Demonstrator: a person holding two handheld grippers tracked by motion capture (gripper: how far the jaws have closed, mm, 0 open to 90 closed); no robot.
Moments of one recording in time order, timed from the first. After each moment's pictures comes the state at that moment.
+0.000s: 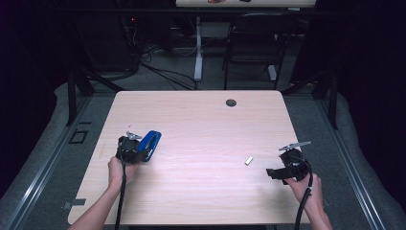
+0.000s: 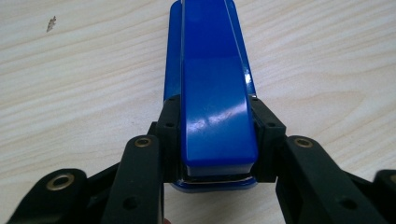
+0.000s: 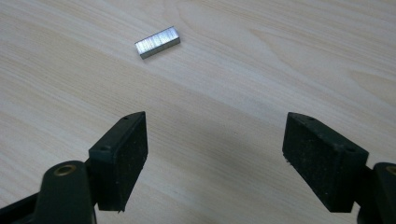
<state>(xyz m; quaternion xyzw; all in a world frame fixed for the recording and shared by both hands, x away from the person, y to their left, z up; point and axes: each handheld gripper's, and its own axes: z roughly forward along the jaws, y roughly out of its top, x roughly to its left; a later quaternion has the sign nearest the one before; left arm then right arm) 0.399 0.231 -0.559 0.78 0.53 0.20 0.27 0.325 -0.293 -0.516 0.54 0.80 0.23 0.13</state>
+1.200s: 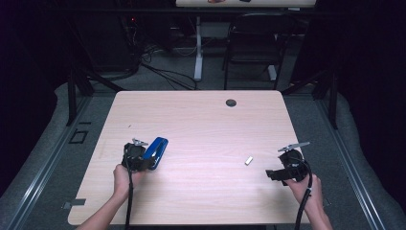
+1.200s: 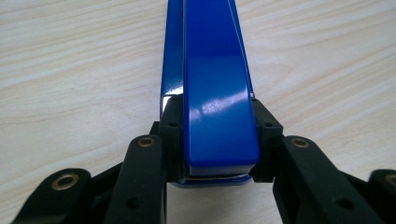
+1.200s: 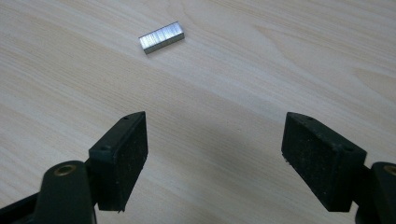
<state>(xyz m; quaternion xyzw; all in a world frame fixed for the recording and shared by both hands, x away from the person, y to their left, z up) 0.371 0.204 -0.555 0.79 0.53 0.16 0.27 0.323 -0.292 -0.516 0.54 0.80 0.23 0.13</state>
